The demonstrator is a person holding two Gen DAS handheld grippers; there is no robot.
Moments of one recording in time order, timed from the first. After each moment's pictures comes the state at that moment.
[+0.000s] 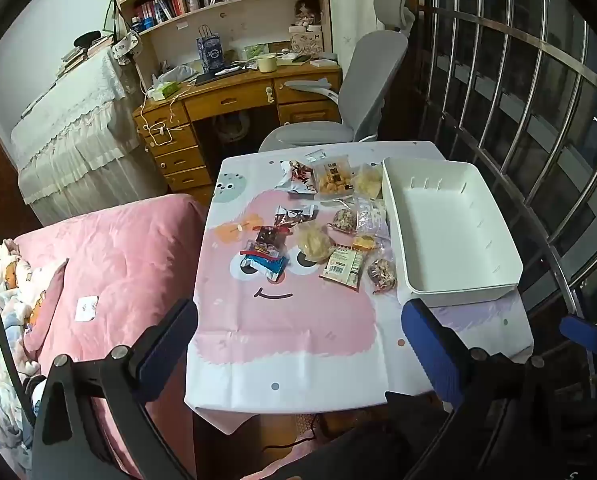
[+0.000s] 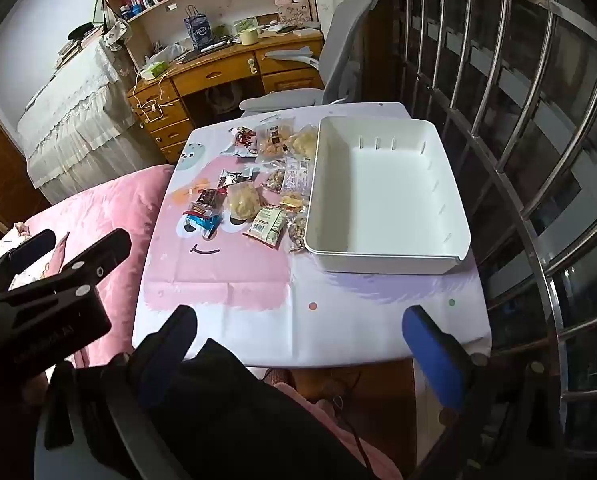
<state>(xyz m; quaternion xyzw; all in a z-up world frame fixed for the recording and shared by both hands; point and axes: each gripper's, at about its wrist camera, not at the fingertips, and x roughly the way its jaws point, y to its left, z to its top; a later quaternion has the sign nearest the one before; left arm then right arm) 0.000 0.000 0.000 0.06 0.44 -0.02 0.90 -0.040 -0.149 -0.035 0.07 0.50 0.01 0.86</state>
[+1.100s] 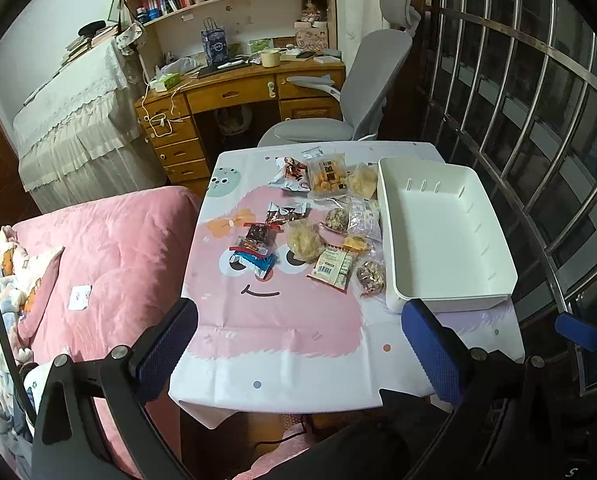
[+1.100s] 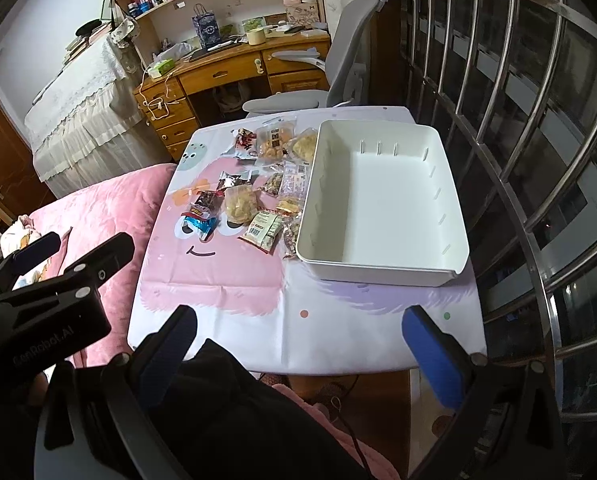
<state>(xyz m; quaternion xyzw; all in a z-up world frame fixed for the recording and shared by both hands) 0.003 -0.017 -0.004 0.04 0.44 -0.01 0.90 -0.034 -0.162 -0.037 0.06 0.50 0.02 0.86</state>
